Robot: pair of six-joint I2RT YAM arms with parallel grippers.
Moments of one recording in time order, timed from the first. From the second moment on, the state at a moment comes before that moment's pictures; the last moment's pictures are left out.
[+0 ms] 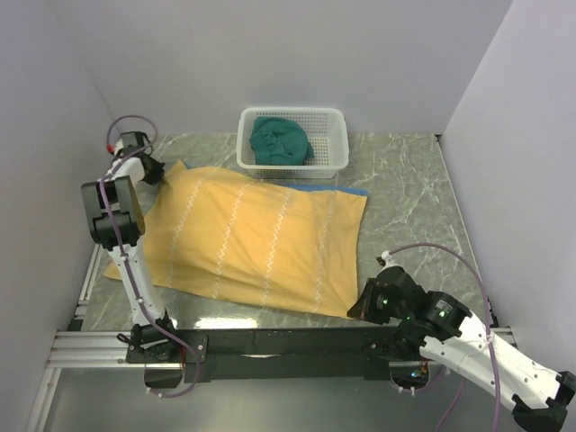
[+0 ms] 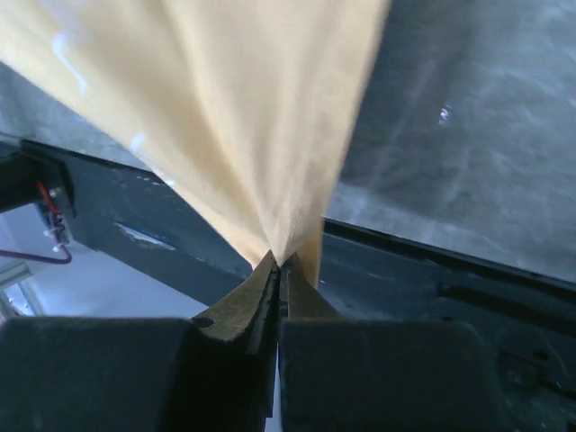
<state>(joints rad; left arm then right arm) 0.21 2.25 1.70 -0.29 -0.06 -0.78 0.85 0.39 0.40 -0.88 -0.05 1.04</state>
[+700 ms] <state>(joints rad) 0.31 2.07 1.74 -0.34 -0.01 -0.80 0.85 0.48 0.34 -0.85 -0.03 1.09</state>
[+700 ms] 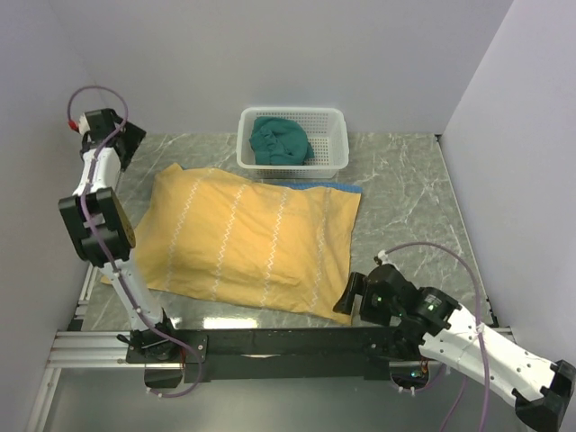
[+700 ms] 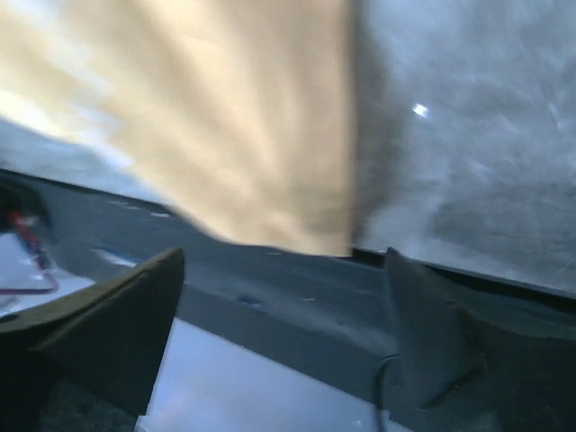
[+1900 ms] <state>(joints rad) -0.64 0.89 0.68 -0.37 -0.16 -0.72 0.60 0.78 0.58 -0.38 0.11 0.69</state>
